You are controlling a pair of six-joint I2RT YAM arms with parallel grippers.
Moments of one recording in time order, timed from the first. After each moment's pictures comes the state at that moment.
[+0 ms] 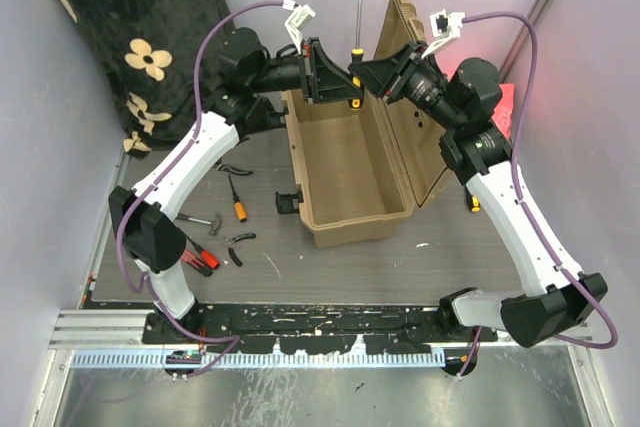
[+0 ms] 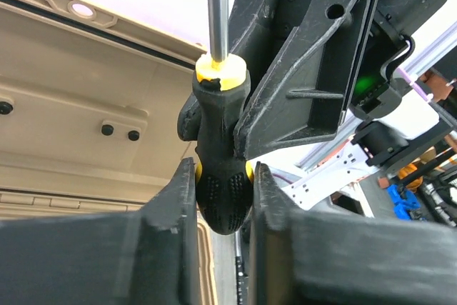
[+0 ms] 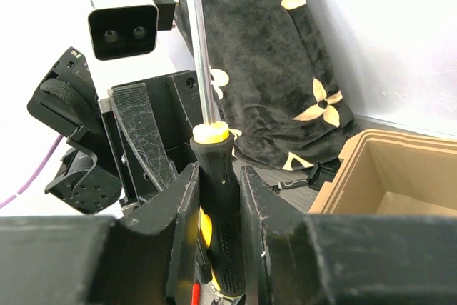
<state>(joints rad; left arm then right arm) -0.54 1.78 1.84 0.21 1.01 -0.72 0.36 1.27 1.45 0.02 -0.42 0.61</state>
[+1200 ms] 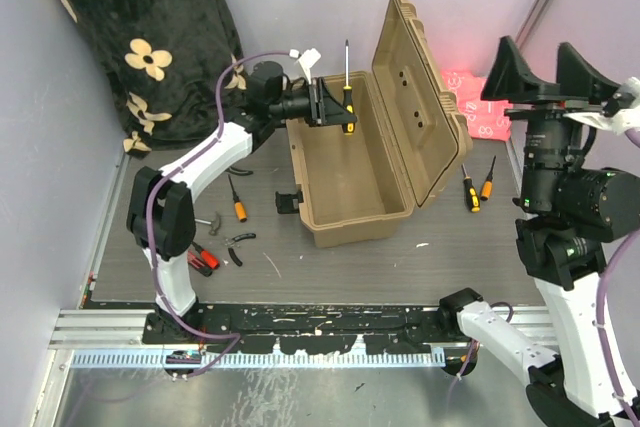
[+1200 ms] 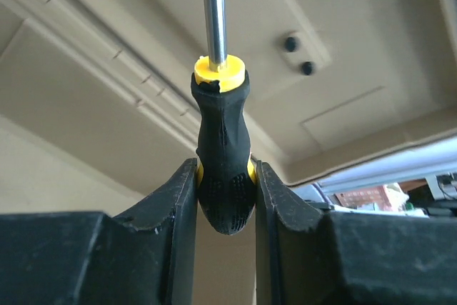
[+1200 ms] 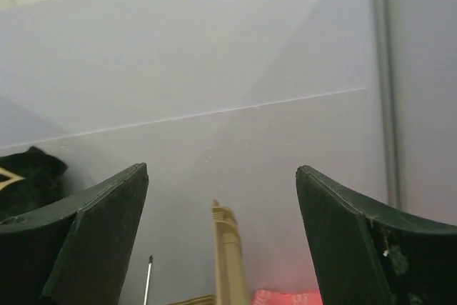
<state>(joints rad) -0.50 1.86 1.61 0.14 0.82 -0.74 0.37 0.84 1.41 0.13 0.29 -0.01</state>
